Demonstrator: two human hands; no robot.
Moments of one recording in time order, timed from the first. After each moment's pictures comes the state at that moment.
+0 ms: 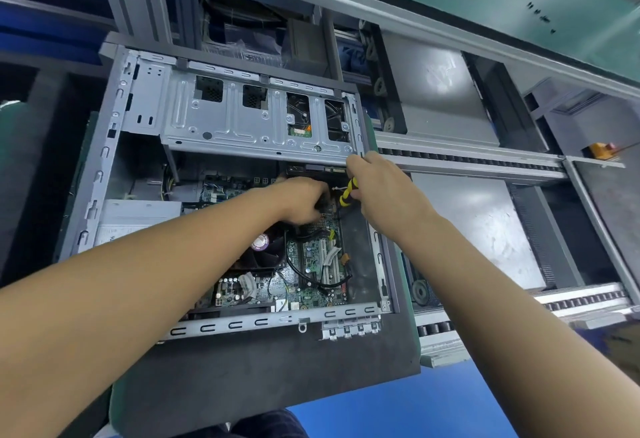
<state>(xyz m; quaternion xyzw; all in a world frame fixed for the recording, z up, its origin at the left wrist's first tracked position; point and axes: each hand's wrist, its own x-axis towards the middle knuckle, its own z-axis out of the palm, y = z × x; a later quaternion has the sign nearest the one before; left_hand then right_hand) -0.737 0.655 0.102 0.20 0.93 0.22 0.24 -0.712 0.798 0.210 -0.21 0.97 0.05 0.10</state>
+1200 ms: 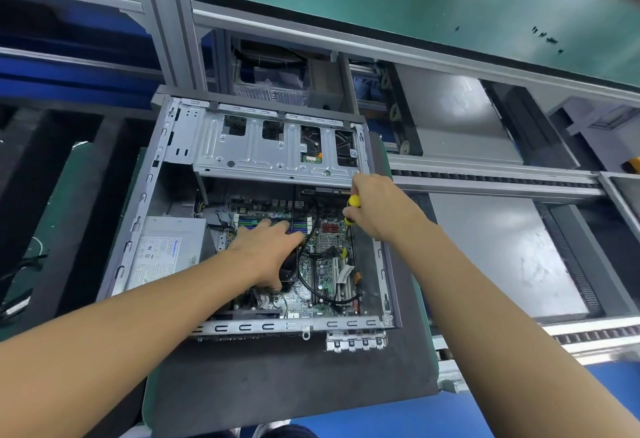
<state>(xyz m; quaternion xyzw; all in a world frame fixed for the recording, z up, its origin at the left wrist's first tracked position) -0.651 0.614 0.117 0.14 0.95 0.02 0.29 -0.719 0.792 0.211 -0.17 0.97 -0.03 0.15</state>
